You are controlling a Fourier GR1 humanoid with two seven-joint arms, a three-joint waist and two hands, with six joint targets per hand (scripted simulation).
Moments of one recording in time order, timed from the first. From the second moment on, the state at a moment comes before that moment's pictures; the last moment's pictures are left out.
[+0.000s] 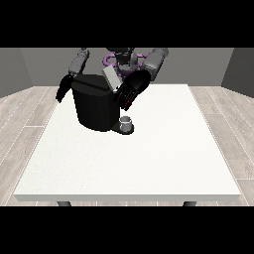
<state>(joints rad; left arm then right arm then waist) -1.29 0.55 0.09 -0.63 -0.92 -0.20 -0.31 -0.52 -0.08 -0.04 -1.29 0.20 -0.22 0.03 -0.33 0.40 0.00</state>
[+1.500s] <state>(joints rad) -0.63 0.04 0.38 -0.62 -0.44 -0.28 -0.34 -0.17 -0.08 -0.09 -1.24 0.08 -0.10 -0.03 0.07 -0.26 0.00</state>
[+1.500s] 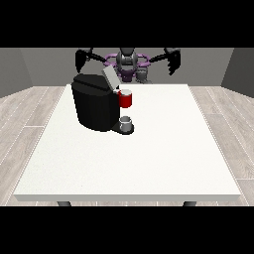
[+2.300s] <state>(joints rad) -0.46 0.01 0.28 -0.89 -0.26 -0.33 -0.23 -0.37 -0.19 -0.15 -1.23 0.03 -0.02 0.08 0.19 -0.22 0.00</state>
